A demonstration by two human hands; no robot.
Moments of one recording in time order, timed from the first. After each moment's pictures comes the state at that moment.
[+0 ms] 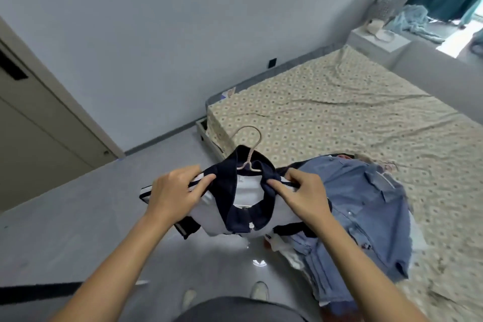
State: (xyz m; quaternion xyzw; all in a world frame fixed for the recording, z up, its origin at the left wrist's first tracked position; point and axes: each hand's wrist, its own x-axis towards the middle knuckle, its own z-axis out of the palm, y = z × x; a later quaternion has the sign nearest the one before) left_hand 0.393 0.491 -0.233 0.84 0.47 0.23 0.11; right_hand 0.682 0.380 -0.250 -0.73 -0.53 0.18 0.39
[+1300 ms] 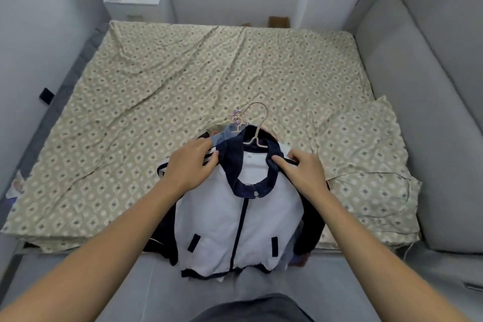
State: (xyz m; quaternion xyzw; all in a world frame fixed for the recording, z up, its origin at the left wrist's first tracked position) left_hand 0.934 0.521 -0.319 0.98 -0.01 0.04 0.20; right_hand 0.993 0.218 -0.331 -0.92 -0.03 0.07 0.38
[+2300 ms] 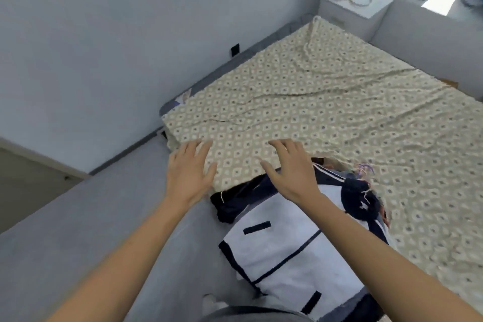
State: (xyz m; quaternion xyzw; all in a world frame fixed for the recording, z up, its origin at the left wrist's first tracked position) left_hand 0.732 0.616 -0.289 0.88 0.46 0.08 0.07; right_hand 0.980 0.494 -0.298 -0.78 -0.56 0.13 0.24
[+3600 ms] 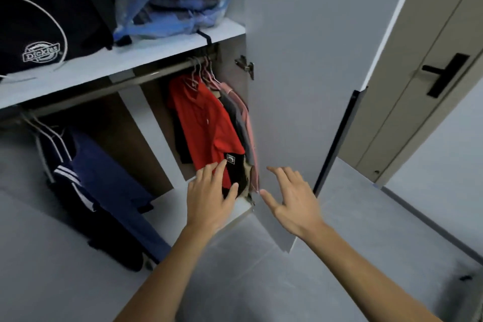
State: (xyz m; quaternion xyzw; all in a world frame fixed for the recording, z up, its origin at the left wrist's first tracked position) left_hand 0.073 0.111 -0.220 0.24 0.95 0.19 -0.09; right_hand 0.181 0.310 -0.199 -0.10 -0.96 0.24 0.11
